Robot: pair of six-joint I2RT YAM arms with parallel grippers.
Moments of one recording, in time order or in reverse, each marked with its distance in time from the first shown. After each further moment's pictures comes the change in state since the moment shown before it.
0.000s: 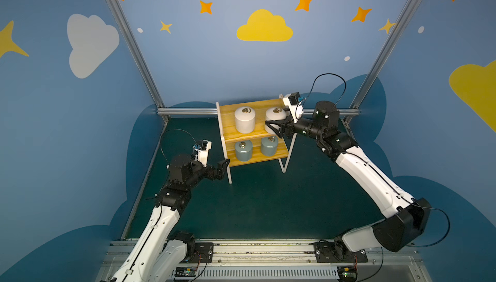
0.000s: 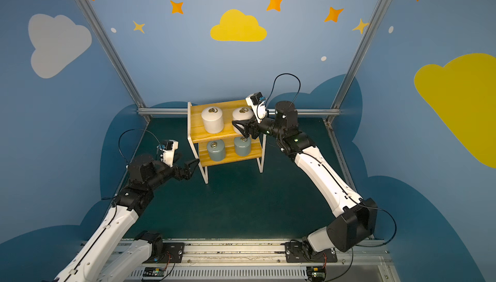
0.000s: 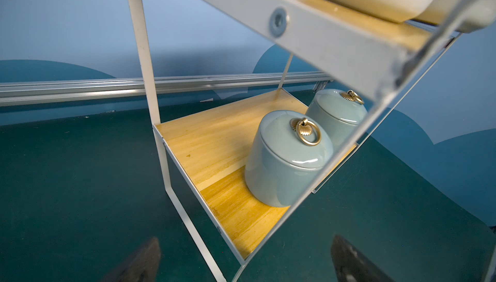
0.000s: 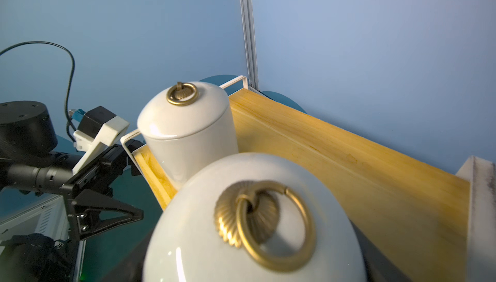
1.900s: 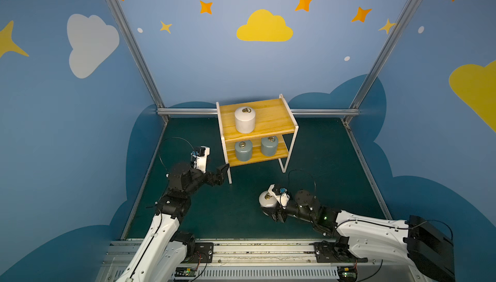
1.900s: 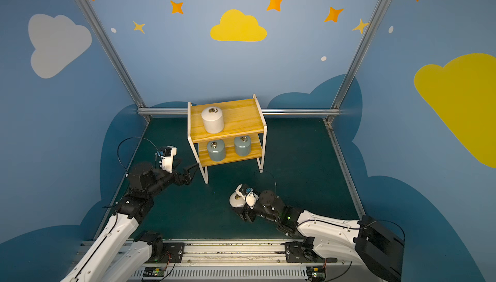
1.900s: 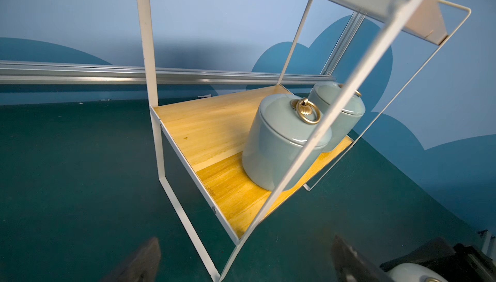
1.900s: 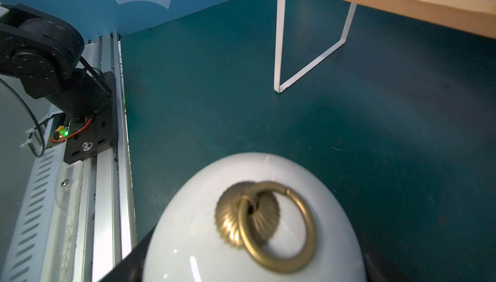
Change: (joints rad) left arm -0.002 -0.089 -0.115 0.055 0.003 -0.061; right arm 0.566 -0.343 -1.139 0.552 0.473 0.053
